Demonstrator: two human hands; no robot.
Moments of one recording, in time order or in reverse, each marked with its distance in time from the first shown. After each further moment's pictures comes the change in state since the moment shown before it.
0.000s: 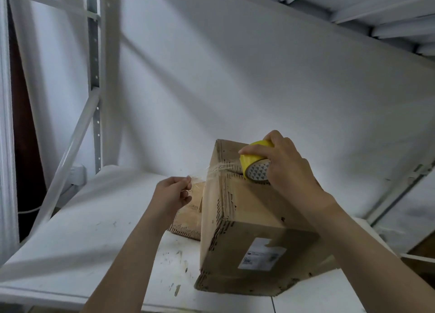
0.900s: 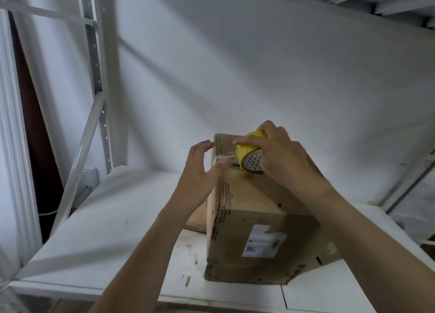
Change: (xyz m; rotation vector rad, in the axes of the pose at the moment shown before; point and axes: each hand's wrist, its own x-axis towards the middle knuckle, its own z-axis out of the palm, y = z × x) left_hand -0.034 0.030 0.053 0.612 -0.142 0.516; right_hand 0.009 0.005 0.005 0.027 -0.005 -0.050
